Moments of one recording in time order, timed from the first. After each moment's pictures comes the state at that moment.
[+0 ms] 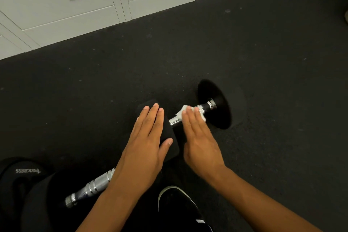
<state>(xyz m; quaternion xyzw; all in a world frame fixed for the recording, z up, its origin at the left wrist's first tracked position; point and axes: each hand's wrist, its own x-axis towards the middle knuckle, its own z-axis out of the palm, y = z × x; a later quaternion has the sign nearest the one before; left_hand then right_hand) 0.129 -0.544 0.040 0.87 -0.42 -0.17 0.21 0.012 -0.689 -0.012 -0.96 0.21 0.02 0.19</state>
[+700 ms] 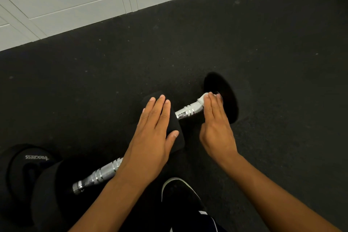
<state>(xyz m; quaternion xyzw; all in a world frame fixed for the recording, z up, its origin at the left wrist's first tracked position) 0.127 -0.546 0.043 0.86 -0.42 -0.18 0.22 0.015 -0.719 -0.023 -0.93 0.30 -0.02 0.20</state>
